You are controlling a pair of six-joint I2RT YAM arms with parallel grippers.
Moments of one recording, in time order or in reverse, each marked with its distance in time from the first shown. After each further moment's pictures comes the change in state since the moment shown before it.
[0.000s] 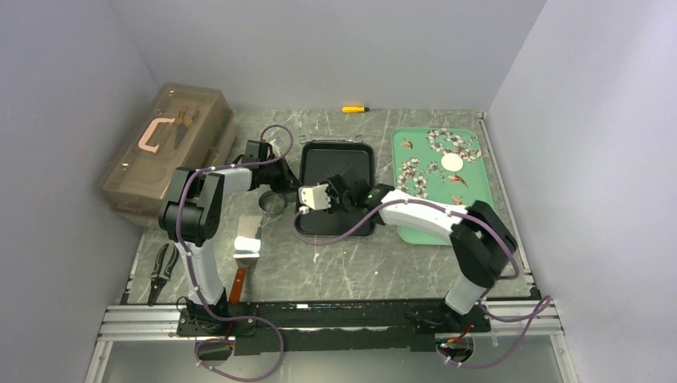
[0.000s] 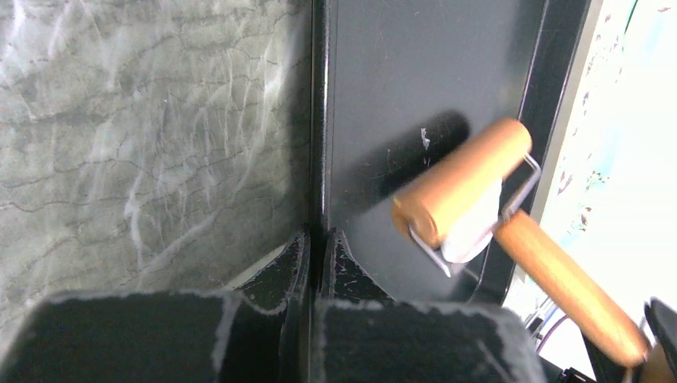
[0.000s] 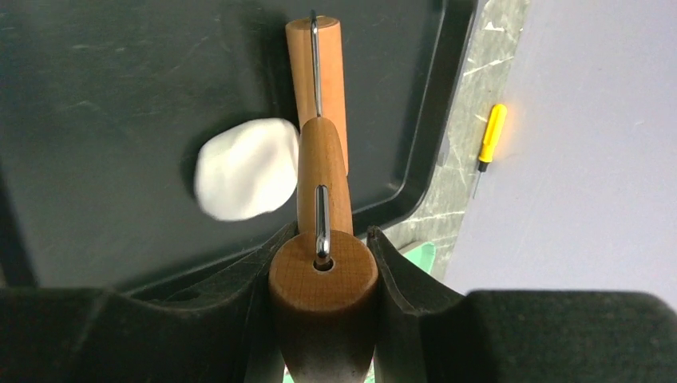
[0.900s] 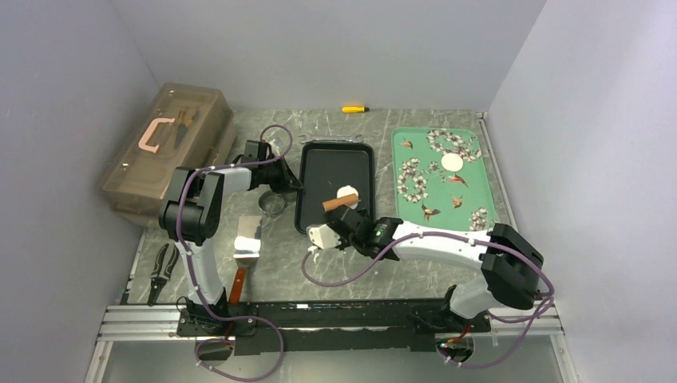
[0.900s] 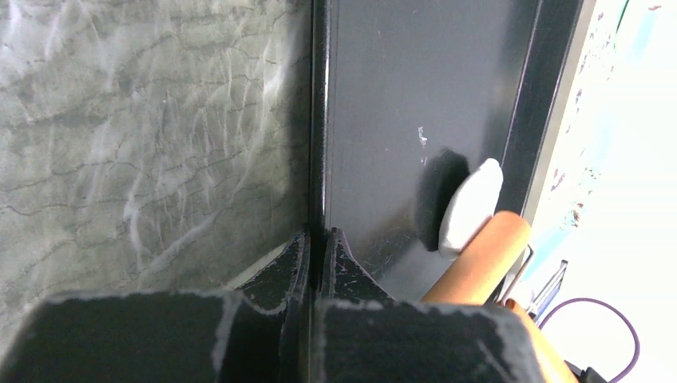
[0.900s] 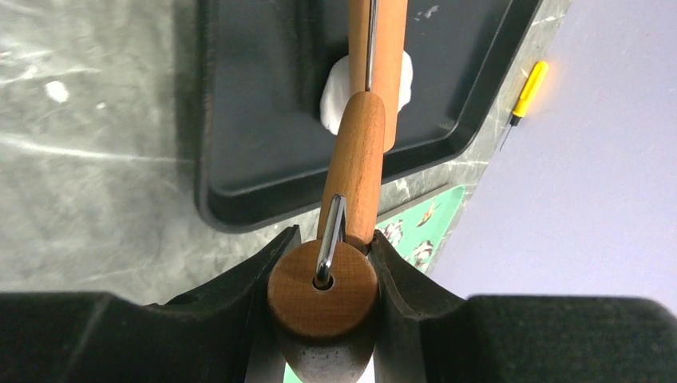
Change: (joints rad) left arm 0.008 0.007 0.003 0.001 0.023 -0.004; right arm 0.216 -0.238 -0.245 -0.138 0.224 0.122
